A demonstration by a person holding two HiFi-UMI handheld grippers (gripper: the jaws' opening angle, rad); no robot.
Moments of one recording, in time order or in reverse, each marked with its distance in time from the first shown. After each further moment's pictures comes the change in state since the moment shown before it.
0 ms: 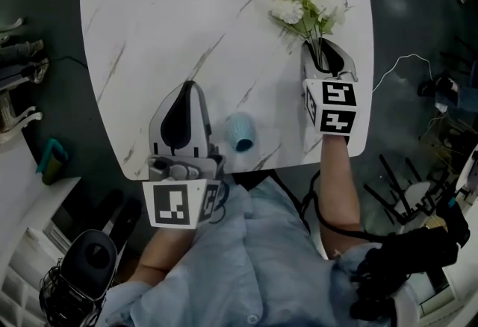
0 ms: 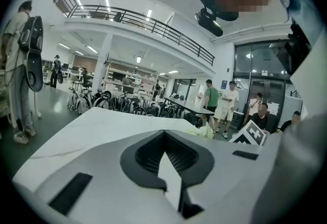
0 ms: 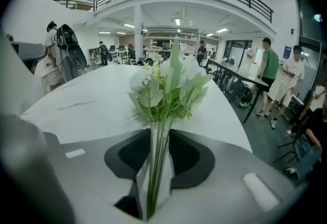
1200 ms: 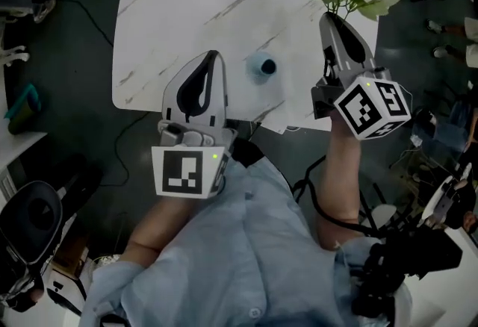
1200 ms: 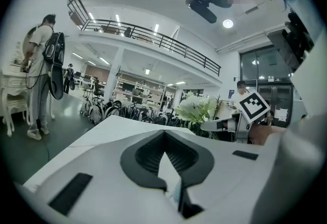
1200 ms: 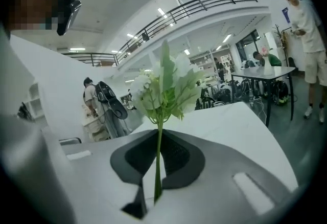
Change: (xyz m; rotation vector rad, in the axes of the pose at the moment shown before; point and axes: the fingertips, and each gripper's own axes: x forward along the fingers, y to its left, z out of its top) left arm -0.122 -0.008 -0.007 -0.034 -0.126 0.104; right arm -0.143 0.098 0.103 0.184 -0.417 0.431
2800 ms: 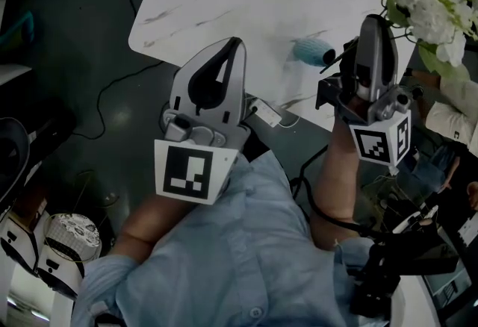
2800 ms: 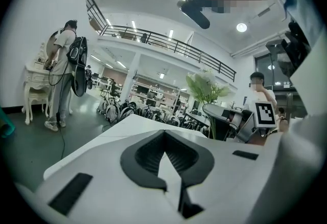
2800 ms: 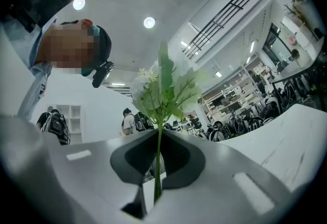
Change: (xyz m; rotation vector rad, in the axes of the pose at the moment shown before) left arm -0.070 0.045 -0.011 -0.091 -0.031 0.133; right arm -0.006 0.130 0.031 -0.044 -0.387 0.455
